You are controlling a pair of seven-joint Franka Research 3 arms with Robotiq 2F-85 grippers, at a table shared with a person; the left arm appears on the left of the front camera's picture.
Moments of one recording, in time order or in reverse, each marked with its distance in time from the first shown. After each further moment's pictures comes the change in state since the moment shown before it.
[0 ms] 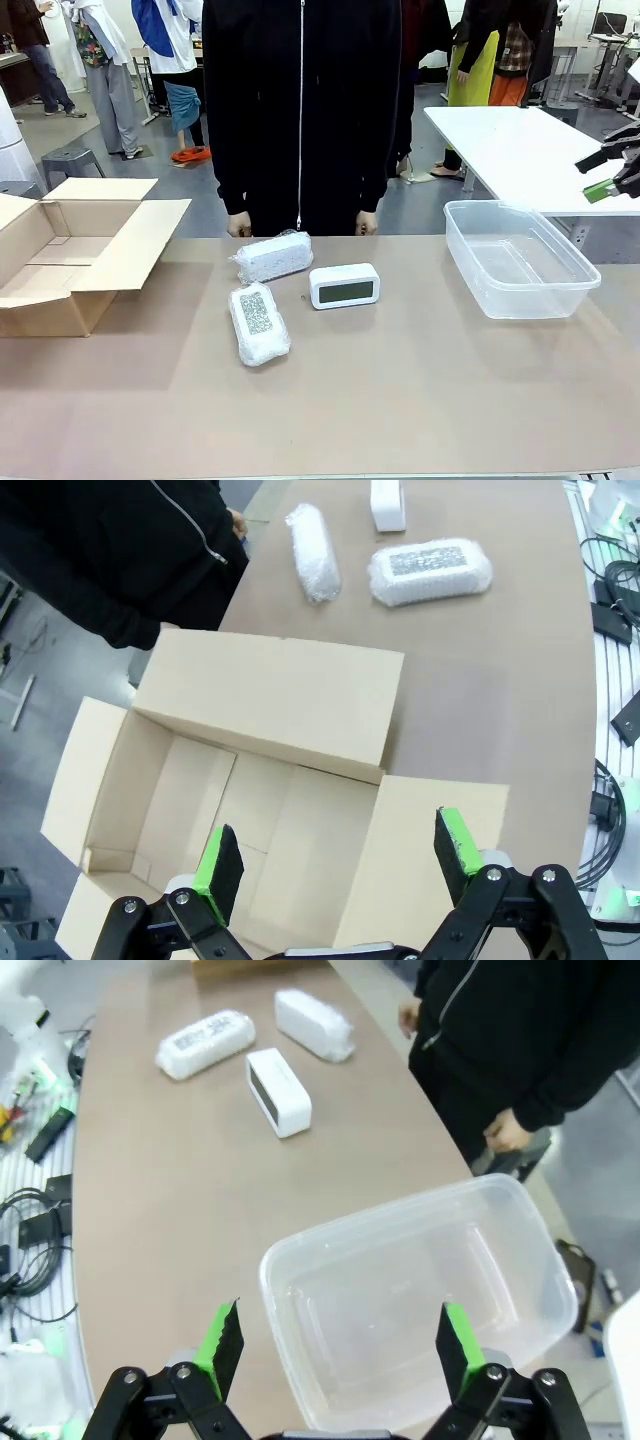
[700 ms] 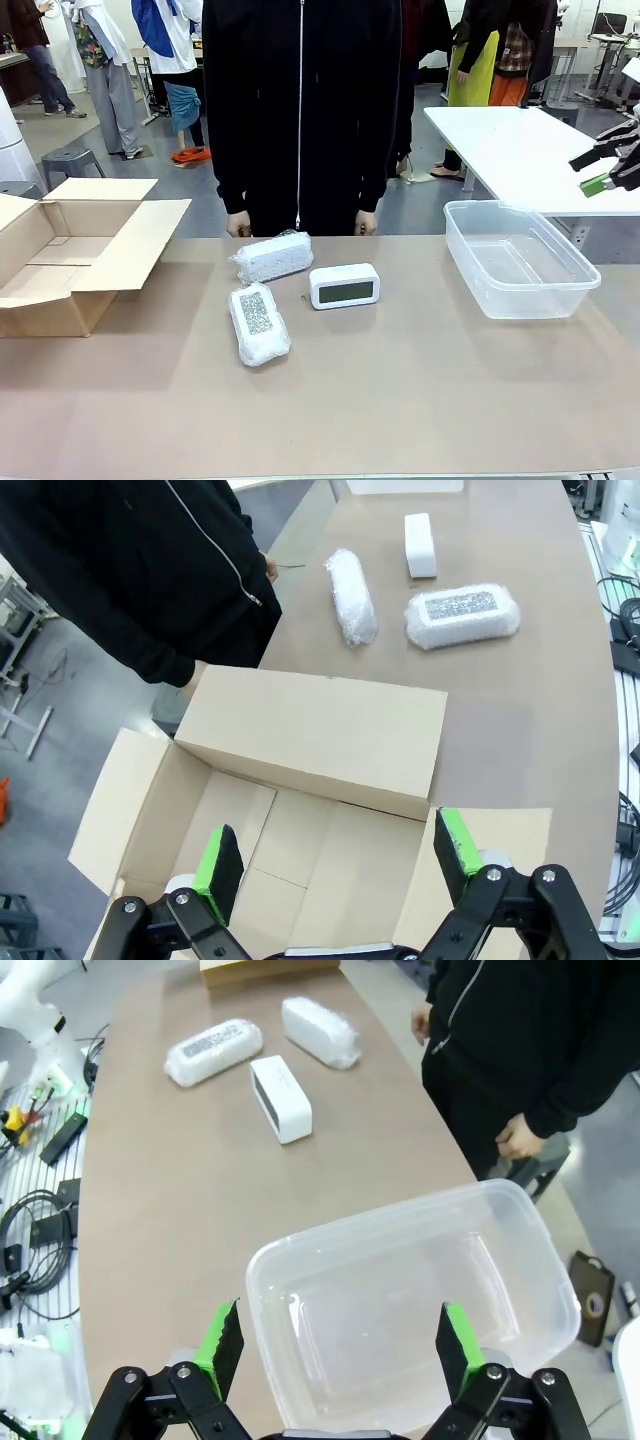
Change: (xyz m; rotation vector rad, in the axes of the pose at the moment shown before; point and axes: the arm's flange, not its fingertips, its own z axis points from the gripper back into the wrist) left arm -0.006 0.036 0.006 0.027 -0.132 -0.003; right arm -0.008 -0.033 -0.008 0.061 -0.018 -0.015
